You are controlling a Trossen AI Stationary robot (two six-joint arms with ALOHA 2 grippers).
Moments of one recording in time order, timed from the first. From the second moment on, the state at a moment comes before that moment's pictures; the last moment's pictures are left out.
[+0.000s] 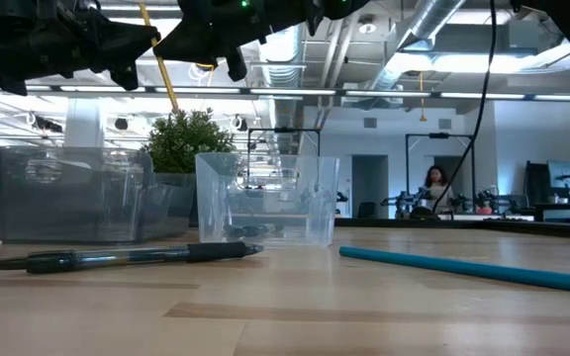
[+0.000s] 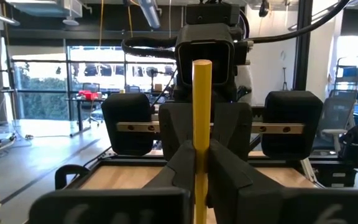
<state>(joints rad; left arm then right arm) 0.58 0.46 0.11 0.65 0.55 -0.16 -0.03 2.12 1.78 0.04 0.03 0.03</state>
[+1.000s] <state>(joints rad) 0.58 0.46 0.11 0.65 0.51 -0.23 -0.03 2.10 1.78 -0.45 0.02 0.10</state>
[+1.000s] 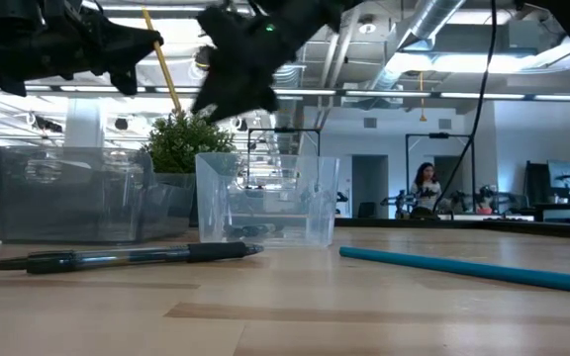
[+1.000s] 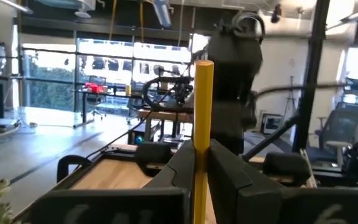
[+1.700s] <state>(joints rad) 0.54 0.48 0.26 0.13 0.45 -0.66 -0.16 2.00 1.78 -1.25 0.03 -0.01</state>
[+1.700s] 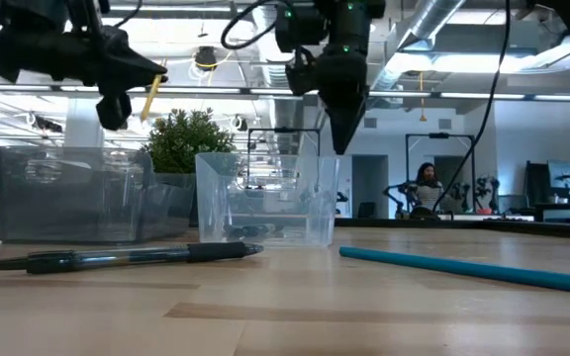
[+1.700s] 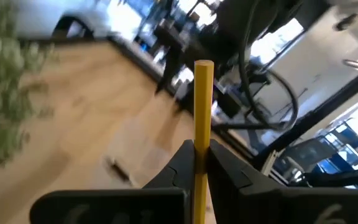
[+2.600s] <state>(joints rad) 0.32 0.86 0.42 -0.28 0.35 -0.69 -0.25 2.00 1.78 -1.22 0.03 -0.05</state>
